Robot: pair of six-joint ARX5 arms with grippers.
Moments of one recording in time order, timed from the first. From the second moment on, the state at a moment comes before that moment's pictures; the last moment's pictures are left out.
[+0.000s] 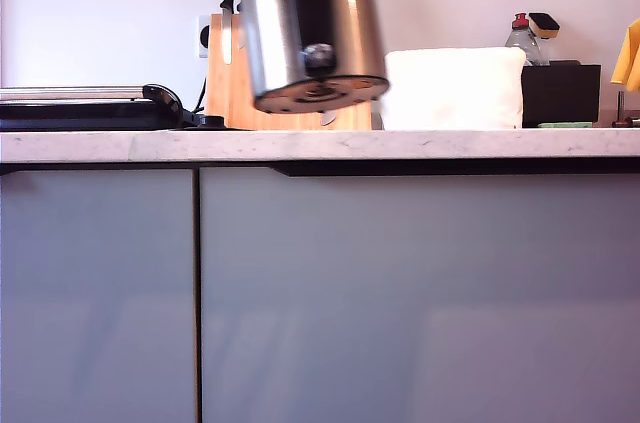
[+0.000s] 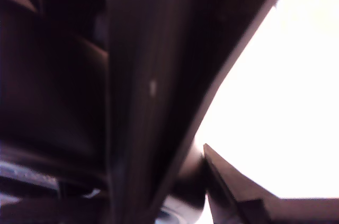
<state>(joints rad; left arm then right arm) -0.55 1.56 1.41 -0.33 0.61 0.79 0.51 1.67 1.88 -0.86 -0.59 -0.35</state>
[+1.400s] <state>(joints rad) -0.69 1.76 1.57 -0.41 0.61 0.84 0.33 1.64 1.90 -1.29 -0.58 -0.47</state>
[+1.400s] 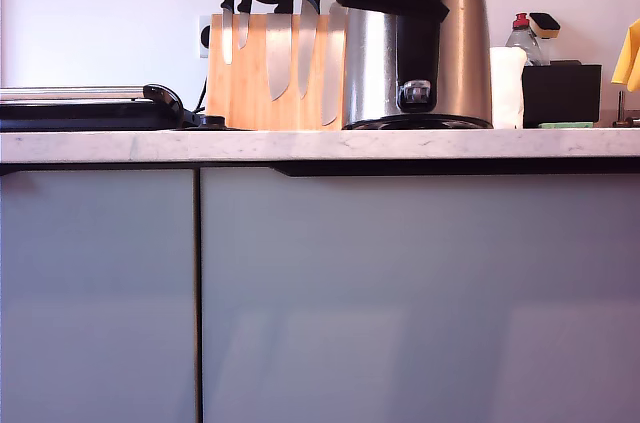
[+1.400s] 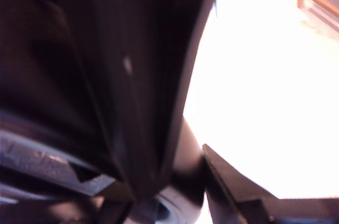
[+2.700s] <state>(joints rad) -0.62 1.79 1.59 -0.34 0.52 0.82 0.28 1.65 1.92 -1.31 -0.49 -0.42</state>
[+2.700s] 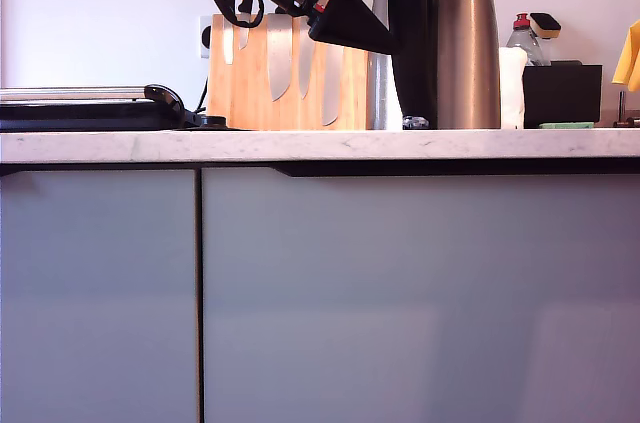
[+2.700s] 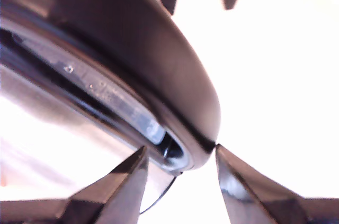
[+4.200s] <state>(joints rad) -0.30 1.47 1.61 -0.75 0.44 0.36 0.27 1.56 1.93 -1.14 -0.16 -0.22</state>
